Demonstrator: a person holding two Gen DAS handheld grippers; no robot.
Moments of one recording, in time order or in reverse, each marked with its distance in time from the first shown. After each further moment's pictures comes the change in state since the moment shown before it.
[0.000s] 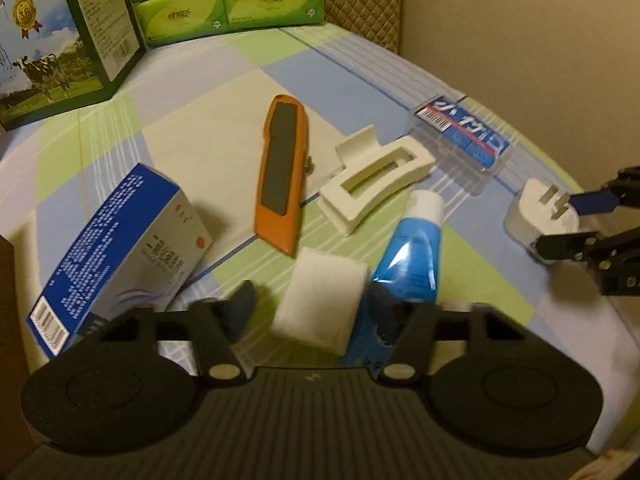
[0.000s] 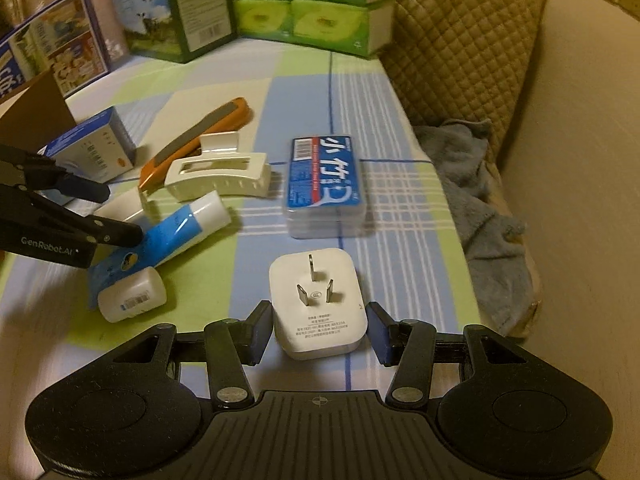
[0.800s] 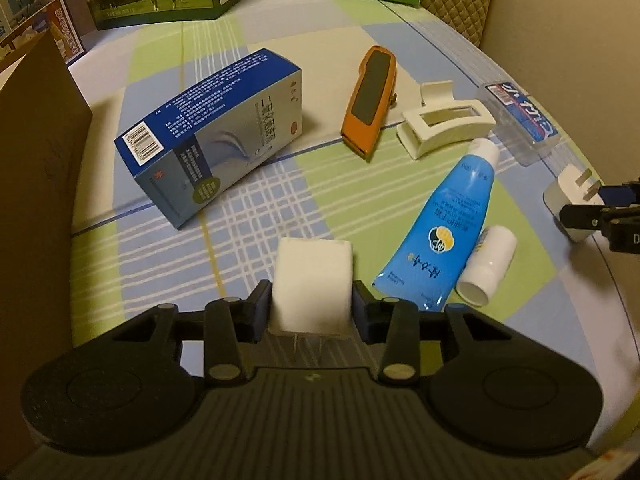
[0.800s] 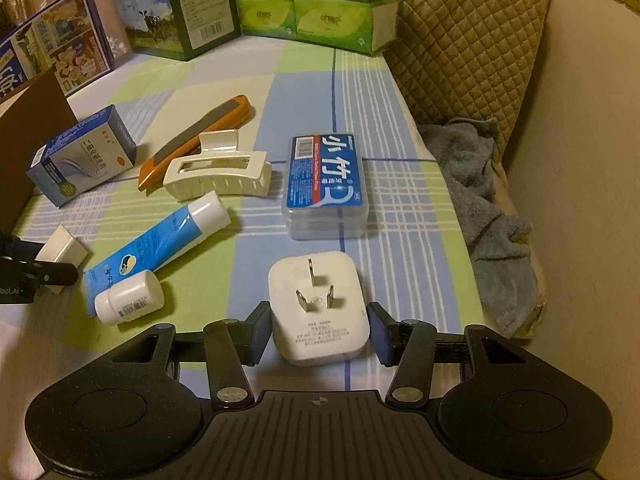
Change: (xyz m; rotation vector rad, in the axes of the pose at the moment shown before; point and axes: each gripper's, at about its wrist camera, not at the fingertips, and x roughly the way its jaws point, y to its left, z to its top) left arm -0.031 0.017 -0.060 -0.264 0.049 0.143; right arm 0.007 -0.001 0.003 -0.014 0.002 0.020
